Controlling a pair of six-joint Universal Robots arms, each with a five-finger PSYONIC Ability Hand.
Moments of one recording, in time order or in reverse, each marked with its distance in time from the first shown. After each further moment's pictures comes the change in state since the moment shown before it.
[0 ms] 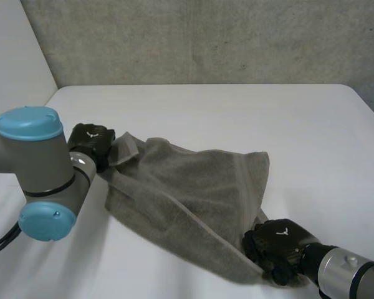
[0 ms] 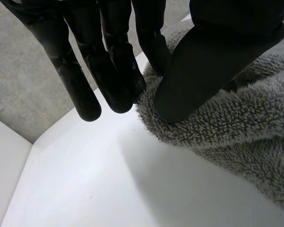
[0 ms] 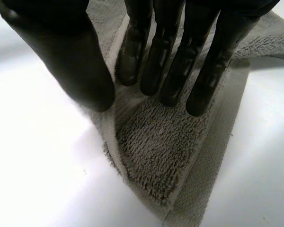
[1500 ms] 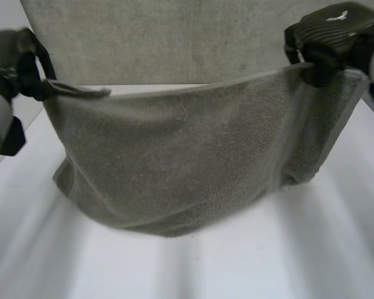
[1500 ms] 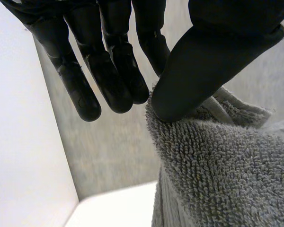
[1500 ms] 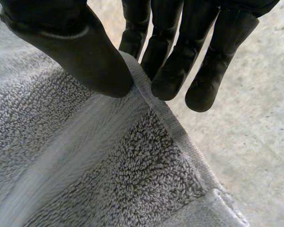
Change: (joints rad) left arm 0.051 0.485 0.017 -0.175 -0.075 -0.427; right arm 0.073 0.111 -1.204 0.483 0.234 -0.019; left_hand 0.000 0.001 0.002 0.002 0.004; right_hand 0.288 0.286 0.305 0.306 0.304
